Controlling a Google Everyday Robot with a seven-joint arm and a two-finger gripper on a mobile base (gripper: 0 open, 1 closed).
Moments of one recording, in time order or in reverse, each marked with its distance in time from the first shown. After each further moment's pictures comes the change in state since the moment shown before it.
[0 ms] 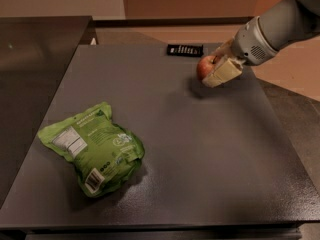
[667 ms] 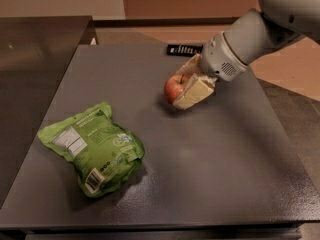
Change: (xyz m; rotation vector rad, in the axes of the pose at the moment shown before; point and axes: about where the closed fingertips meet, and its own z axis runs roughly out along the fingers) arm -0.044 0.088 0.037 -0.200 -0.036 -0.139
